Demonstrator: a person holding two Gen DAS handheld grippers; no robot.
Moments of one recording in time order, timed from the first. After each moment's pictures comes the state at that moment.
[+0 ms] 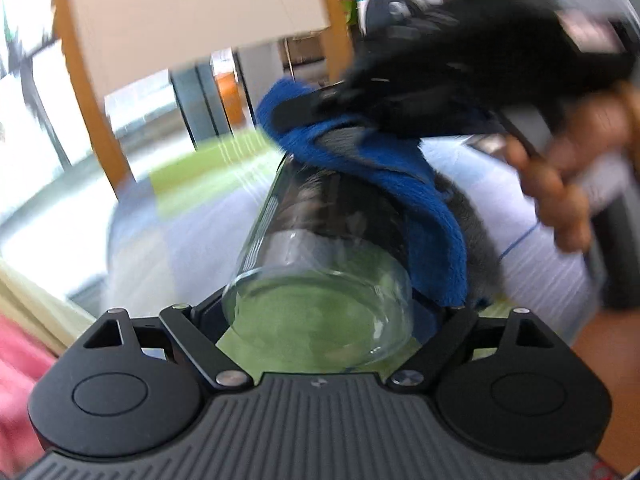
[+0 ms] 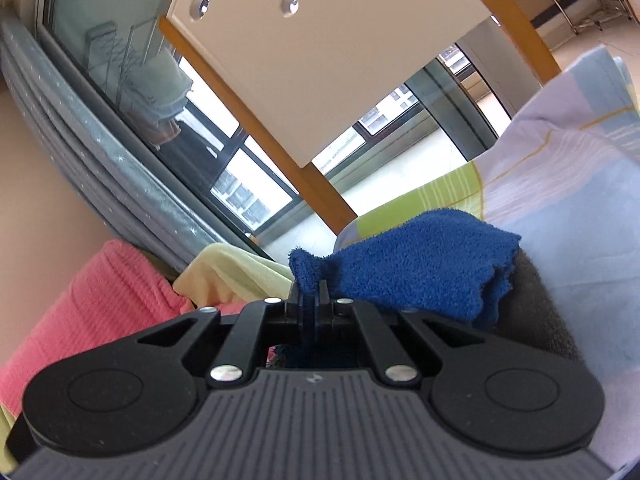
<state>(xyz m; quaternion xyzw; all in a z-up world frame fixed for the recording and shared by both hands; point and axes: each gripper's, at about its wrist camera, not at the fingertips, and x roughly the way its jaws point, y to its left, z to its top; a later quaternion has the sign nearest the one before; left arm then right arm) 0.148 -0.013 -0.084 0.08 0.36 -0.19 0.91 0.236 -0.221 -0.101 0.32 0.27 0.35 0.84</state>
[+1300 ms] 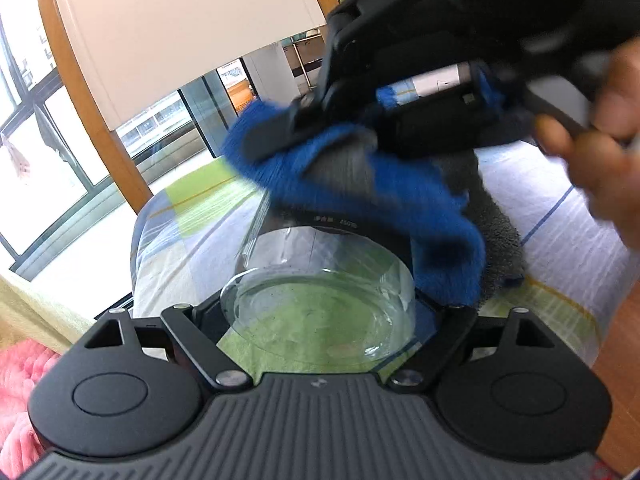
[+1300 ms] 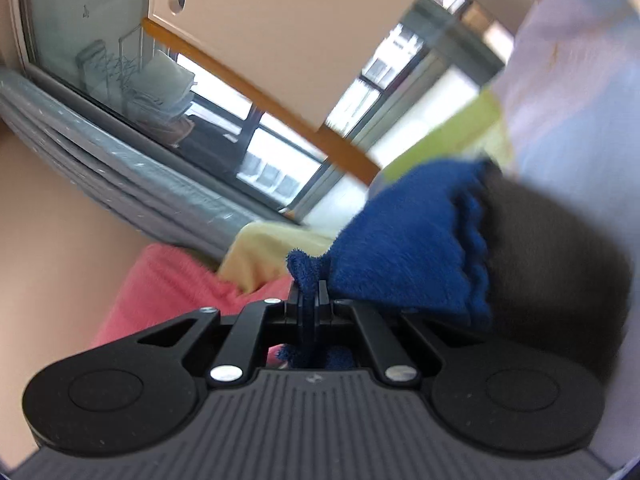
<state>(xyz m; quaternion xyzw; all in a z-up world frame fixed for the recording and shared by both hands) 0.140 -0.021 -0.098 0.21 0.32 -0.13 0.92 0.237 -0.216 -0.105 0.37 0.33 0.38 0.79</state>
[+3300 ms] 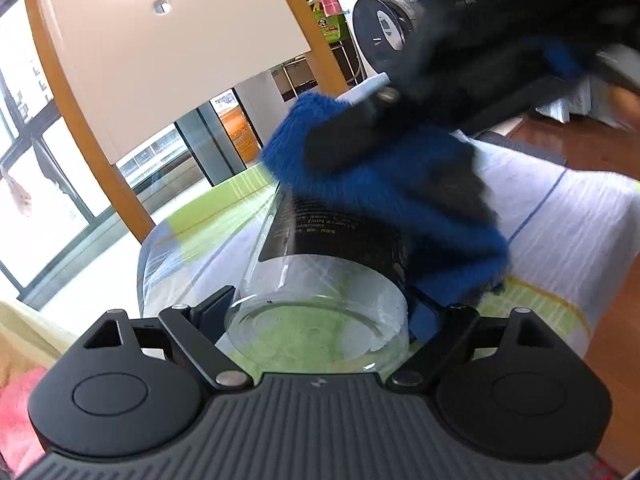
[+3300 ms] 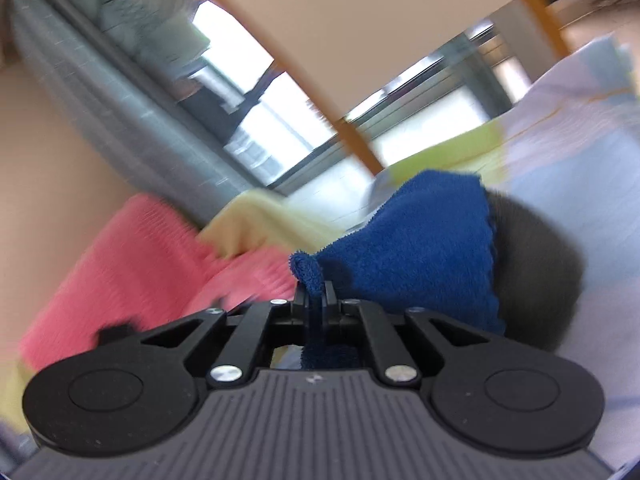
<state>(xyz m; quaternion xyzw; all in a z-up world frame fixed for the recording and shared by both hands) 0.144 -0.039 -0.114 0.23 0.28 -0.15 0.92 0.174 -0.214 -0.069 0.28 0.33 0.42 0.79</state>
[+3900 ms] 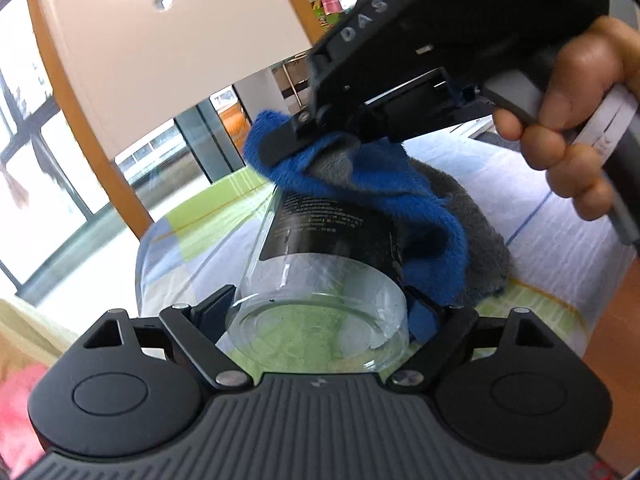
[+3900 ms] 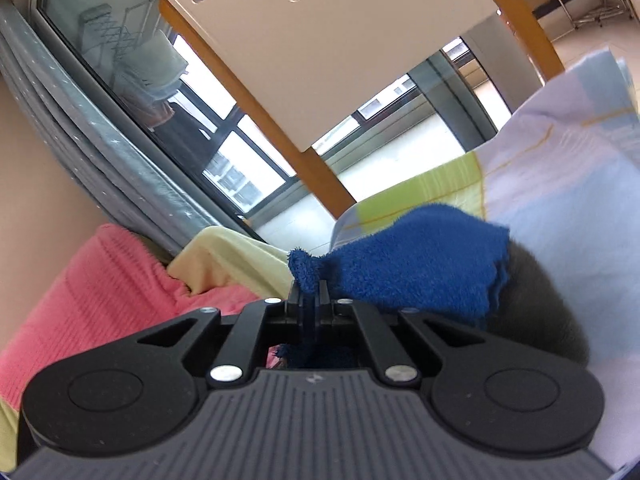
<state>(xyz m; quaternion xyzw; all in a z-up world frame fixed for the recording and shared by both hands) 0.155 -0.036 -0.117 0.20 0.30 -0.15 0.92 0.230 -0.211 -0.081 0.29 0.30 0.35 0.84</state>
